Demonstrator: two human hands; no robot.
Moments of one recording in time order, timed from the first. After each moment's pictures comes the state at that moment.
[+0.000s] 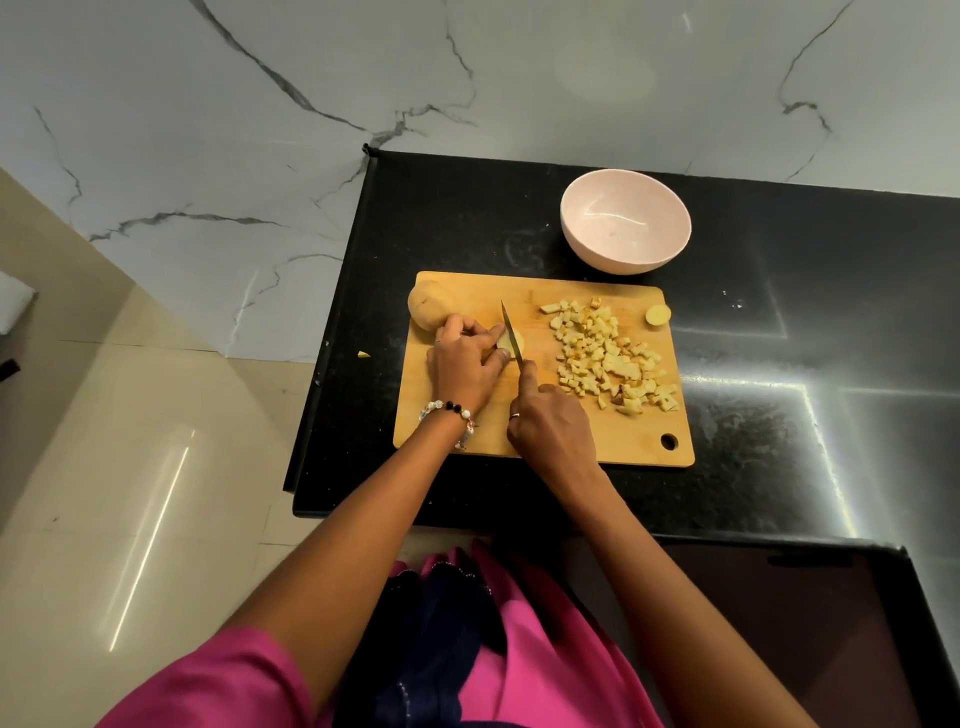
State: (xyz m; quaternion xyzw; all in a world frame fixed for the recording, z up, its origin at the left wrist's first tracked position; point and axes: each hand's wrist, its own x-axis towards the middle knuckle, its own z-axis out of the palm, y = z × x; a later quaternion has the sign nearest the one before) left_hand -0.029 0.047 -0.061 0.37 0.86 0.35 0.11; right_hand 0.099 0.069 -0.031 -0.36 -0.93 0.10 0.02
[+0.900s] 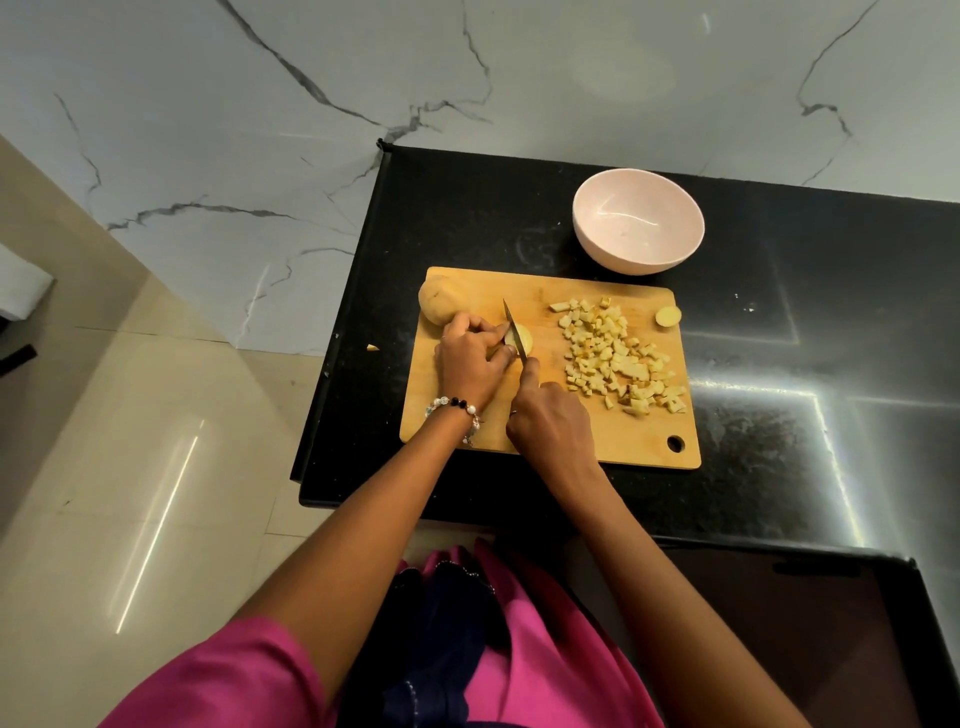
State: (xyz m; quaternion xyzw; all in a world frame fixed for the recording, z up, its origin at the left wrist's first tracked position) left_hand -0.029 0.046 -0.067 0.35 0.84 0.40 0.09; right_hand 0.094 0.062 -0.024 -0.37 -0.93 0.08 0.01
